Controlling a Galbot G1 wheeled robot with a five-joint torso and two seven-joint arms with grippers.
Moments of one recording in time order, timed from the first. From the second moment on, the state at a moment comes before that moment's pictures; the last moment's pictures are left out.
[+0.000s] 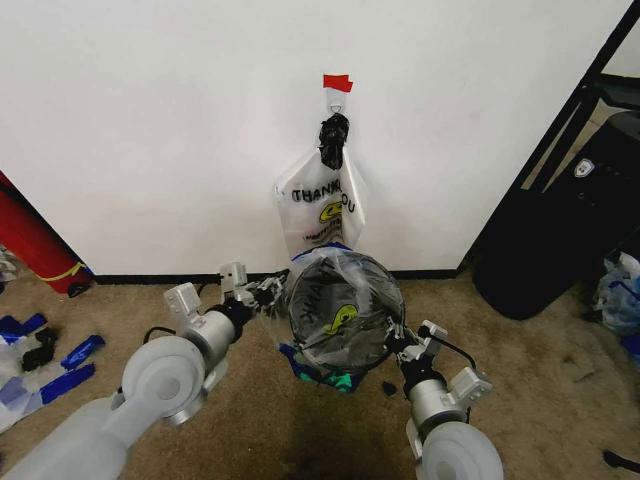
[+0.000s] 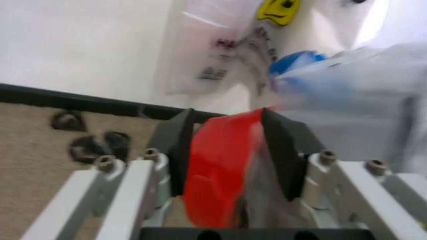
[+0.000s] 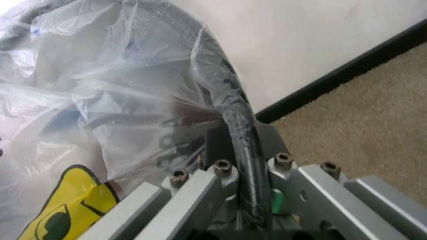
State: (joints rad) left arm 1.08 -0.73 -0.15 -2.23 -1.32 0.27 -0.53; right arm -1.50 1.34 0.25 2.18 0.74 -0.11 0.36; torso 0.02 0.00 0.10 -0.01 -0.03
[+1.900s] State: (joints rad) left arm 0.84 -0.82 0.27 -2.32 -1.24 0.38 -0.63; right arm -1.47 1.44 0.23 2.09 0.53 -0.05 0.40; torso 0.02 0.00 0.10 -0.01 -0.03
